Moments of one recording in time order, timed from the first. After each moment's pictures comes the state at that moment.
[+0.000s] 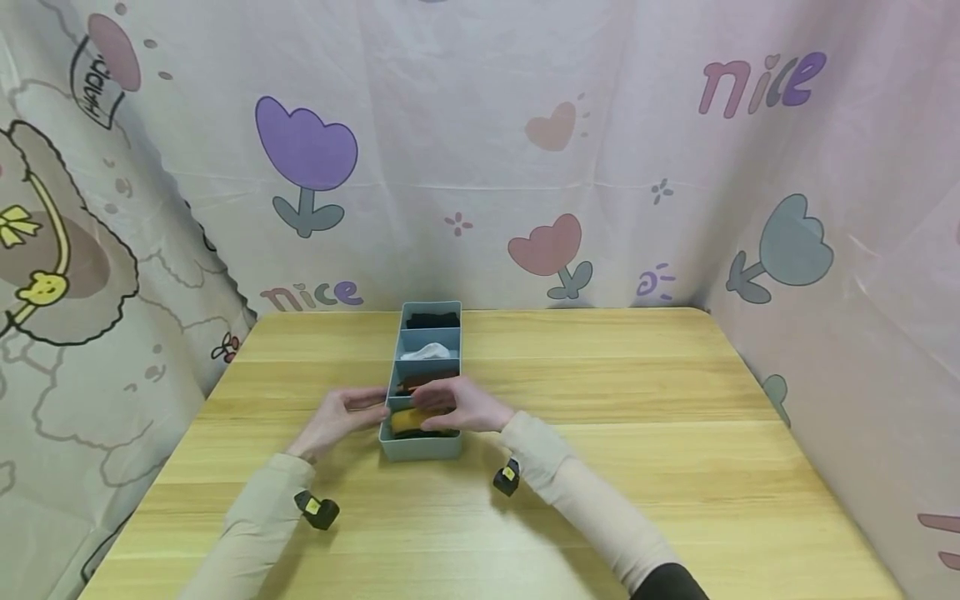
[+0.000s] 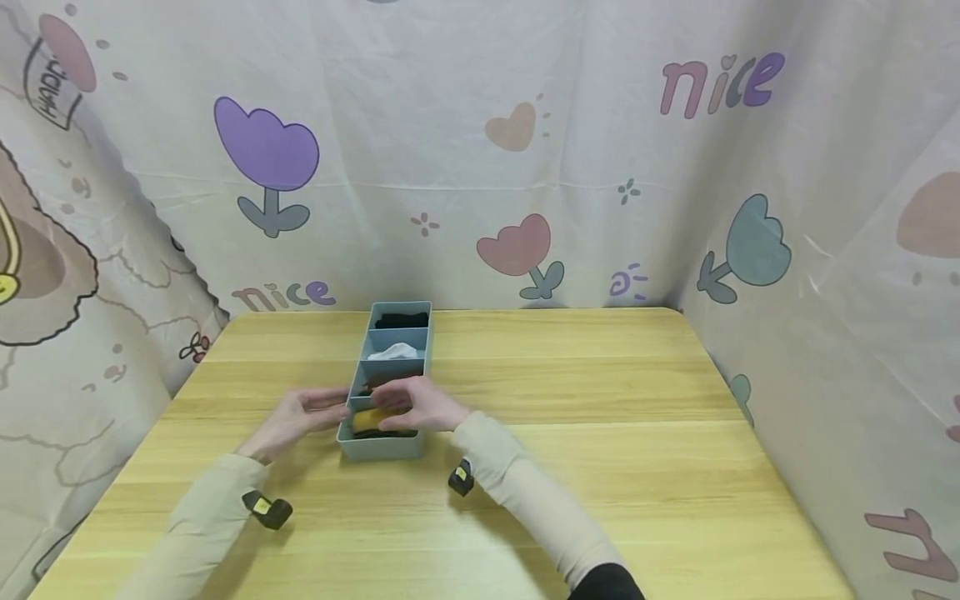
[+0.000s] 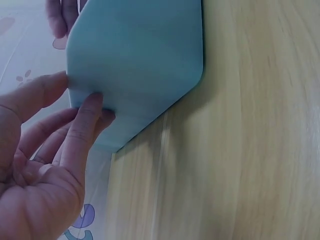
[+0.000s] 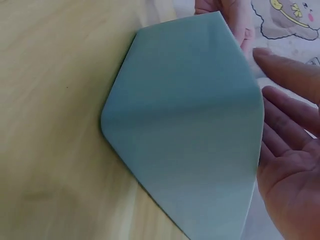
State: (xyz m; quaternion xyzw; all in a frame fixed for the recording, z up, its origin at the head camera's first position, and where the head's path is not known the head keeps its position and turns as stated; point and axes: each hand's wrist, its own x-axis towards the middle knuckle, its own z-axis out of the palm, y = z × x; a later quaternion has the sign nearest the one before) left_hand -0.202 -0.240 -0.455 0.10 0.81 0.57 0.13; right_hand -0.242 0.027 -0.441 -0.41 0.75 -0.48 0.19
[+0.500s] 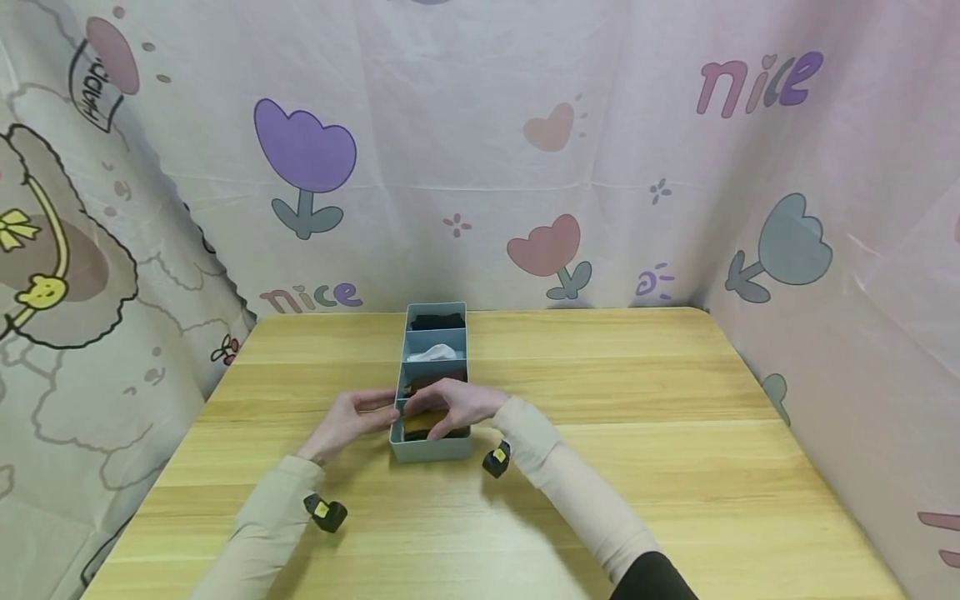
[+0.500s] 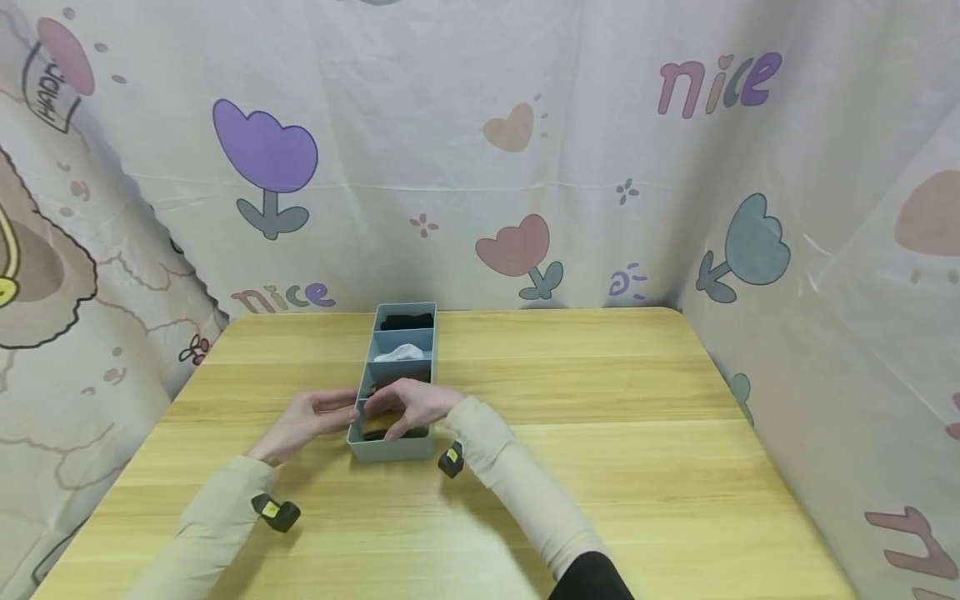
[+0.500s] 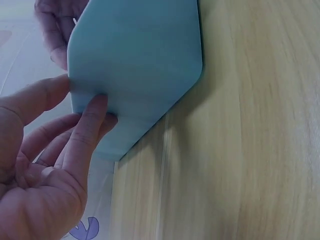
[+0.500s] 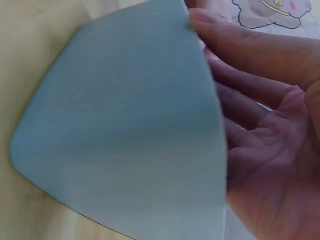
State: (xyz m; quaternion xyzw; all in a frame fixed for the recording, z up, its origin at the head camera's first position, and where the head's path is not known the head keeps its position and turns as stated) left_hand -0.201 -0.224 -0.454 0.12 0.79 0.58 0.13; right_hand -0.259 0.021 -0.431 -0.47 0.74 -0.38 0.30
